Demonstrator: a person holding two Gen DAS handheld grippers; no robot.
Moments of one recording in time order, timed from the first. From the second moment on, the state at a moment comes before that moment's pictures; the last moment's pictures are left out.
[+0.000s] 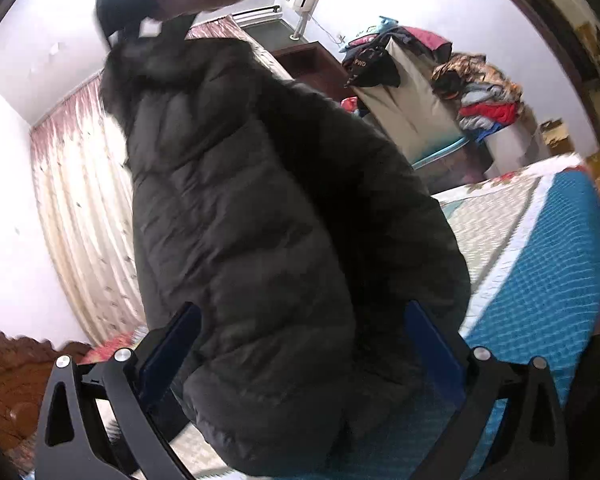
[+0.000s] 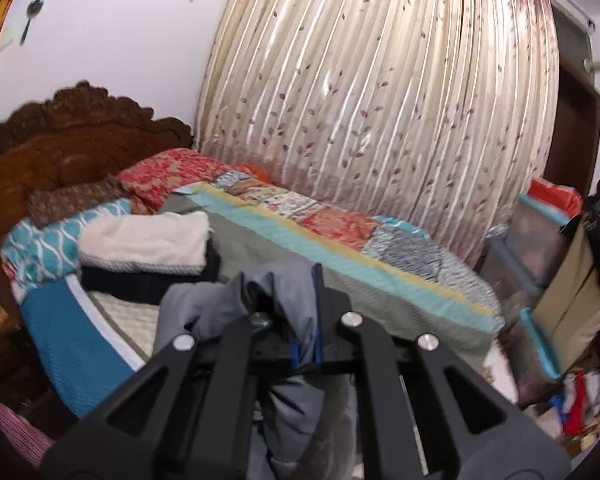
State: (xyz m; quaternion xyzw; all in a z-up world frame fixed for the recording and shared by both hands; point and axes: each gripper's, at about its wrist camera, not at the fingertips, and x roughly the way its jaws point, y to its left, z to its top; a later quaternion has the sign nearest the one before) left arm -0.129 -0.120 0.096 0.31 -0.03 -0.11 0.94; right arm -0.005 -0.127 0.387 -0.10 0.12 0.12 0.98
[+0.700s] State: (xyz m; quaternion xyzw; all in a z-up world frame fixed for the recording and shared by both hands) left arm -0.098 0.069 0.229 0.17 -0.07 0.10 0.98; right arm -0.074 -0.192 0.453 -0.05 0.05 0.09 0.99
